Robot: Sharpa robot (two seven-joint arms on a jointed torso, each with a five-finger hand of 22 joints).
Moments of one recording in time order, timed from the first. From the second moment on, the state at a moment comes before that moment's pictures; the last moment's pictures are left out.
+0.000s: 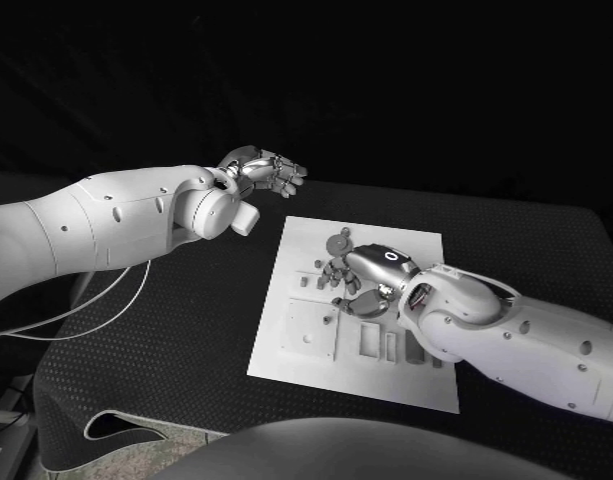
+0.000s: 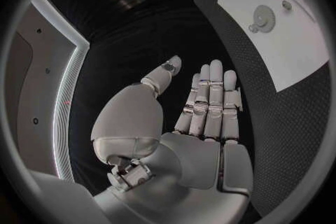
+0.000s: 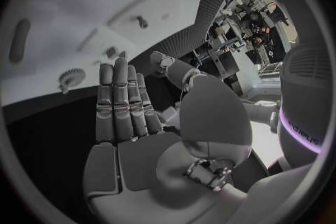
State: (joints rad) left arm 1.27 -0.75 -0.13 1.21 -0.19 -0.24 0.14; left_hand 1.06 -0.10 0.50 -0.27 0.12 0.83 0.18 0.27 0.56 1.16 0.12 0.07 0.25 0.96 0.07 0.68 0.42 0.03 0.70 -0.03 0.65 1.25; right arm 1.04 -0.58 -0.10 1.46 -1.60 -0.35 0.01; right_hand 1.15 -0.28 0.74 -0.21 0.18 0.90 0.17 0.29 0.47 1.15 0.14 0.07 0.20 1.13 0.03 0.56 0.77 0.24 0.98 0.11 0.56 1.25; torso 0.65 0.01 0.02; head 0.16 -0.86
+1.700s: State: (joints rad) left arm 1.27 -0.74 -0.13 1.20 -0.19 -0.23 0.14; left_hand 1.06 -0.10 0.50 -0.27 0.12 0.83 0.18 0.27 0.56 1.16 0.12 0.07 0.25 0.96 0.07 0.68 0.42 0.03 0.70 -0.03 0.65 1.25; right arm 1.12 -0.67 -0.13 1.38 -1.71 -0.05 -0.09; right_hand 1.15 -0.28 0.69 -0.15 0.06 0.86 0.14 0.29 0.45 1.11 0.11 0.14 0.14 1.24 0.00 0.80 0.91 0.20 1.11 0.01 0.81 1.31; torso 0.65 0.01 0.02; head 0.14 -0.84
